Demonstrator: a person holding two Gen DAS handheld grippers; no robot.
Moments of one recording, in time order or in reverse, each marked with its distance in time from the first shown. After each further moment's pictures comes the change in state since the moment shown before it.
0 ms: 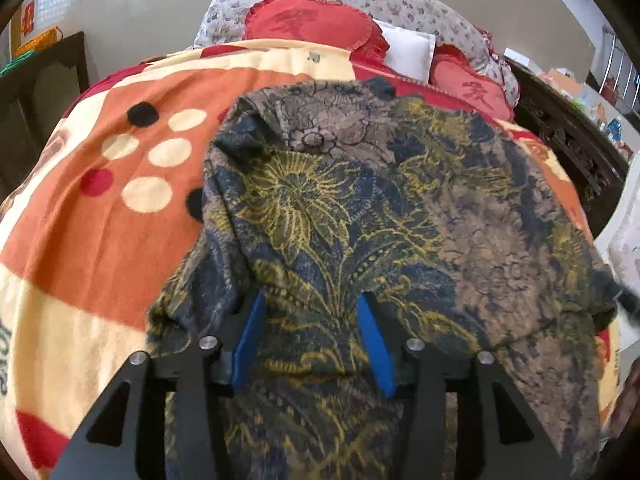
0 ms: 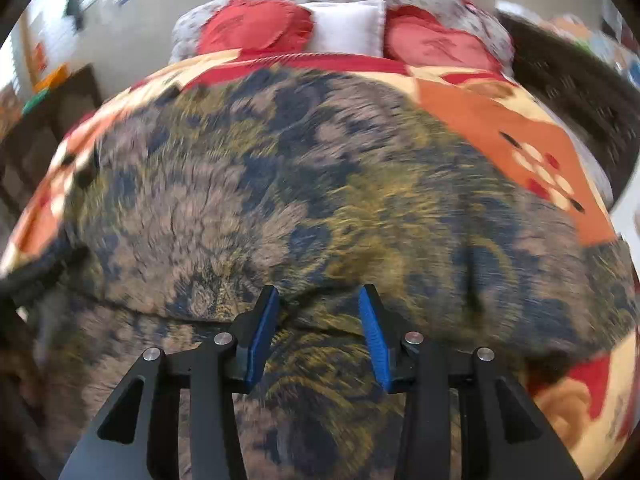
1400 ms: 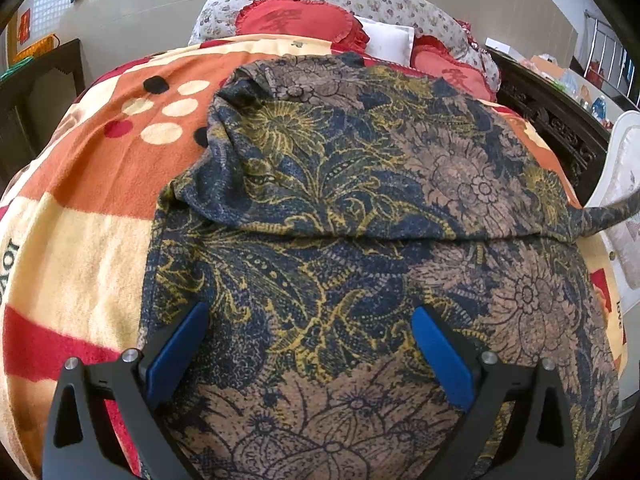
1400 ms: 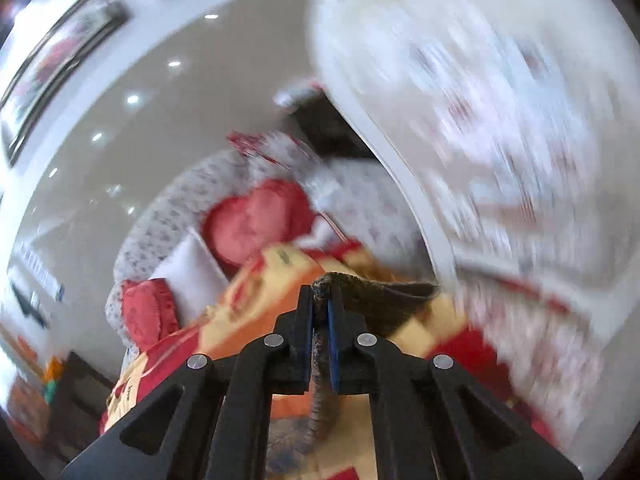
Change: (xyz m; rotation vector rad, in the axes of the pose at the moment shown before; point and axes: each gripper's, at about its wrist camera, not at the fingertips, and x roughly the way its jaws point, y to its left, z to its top) left arm -0.021 -0.007 -0.064 0.047 -0.007 -0.019; right arm -0.203 -0.363 0.070 0.566 -0.461 -0.037
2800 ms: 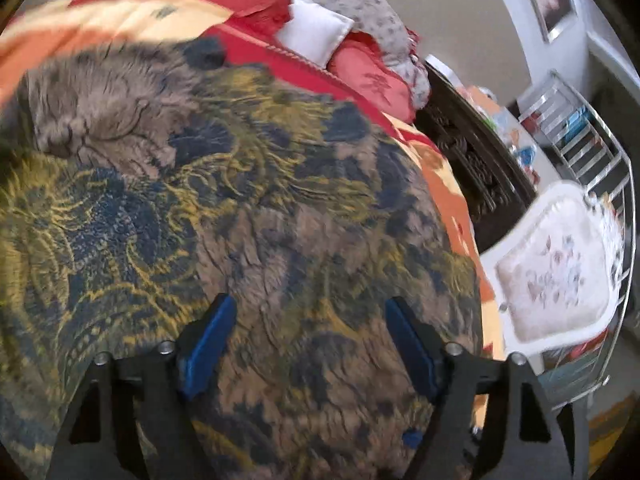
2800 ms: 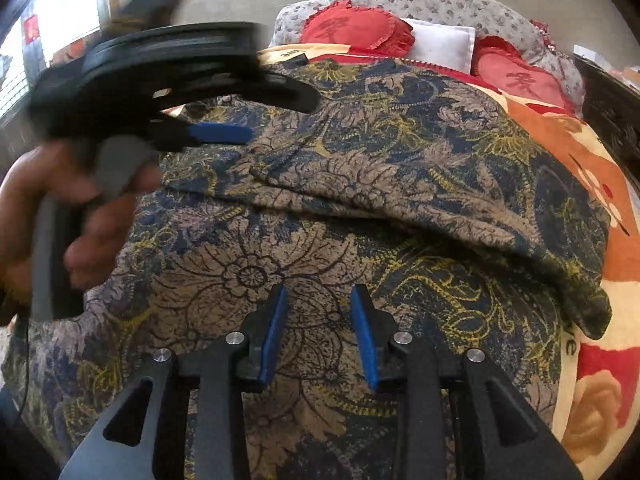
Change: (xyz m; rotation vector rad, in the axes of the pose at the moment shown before) left arm 0.088 -0.061 0.110 -0.174 0.130 -0.514; right arm 0.072 0.256 -0.412 -0.788 0.518 0.303
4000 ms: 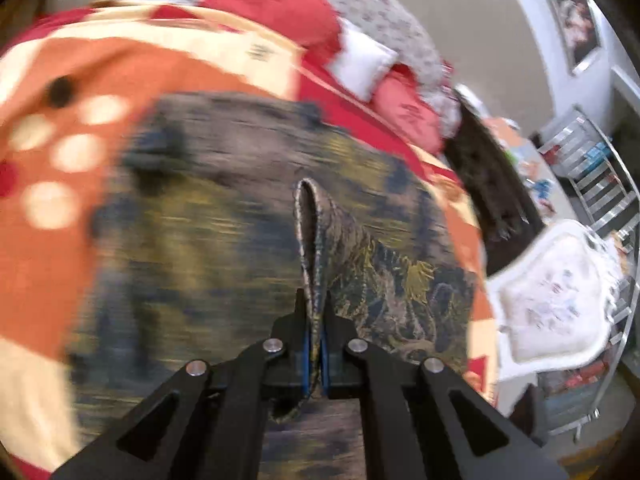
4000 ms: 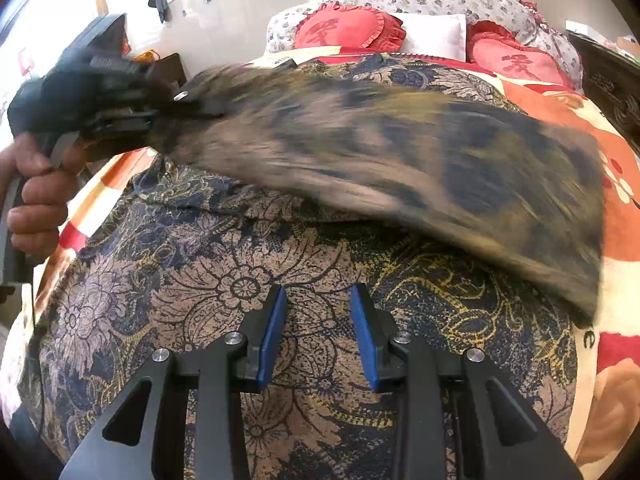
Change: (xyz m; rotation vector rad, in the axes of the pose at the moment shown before) left arm -0.101 0.054 0.010 -0.088 -0.031 0.112; right arm 0.005 -0.009 0.005 0.066 -0.016 0.053
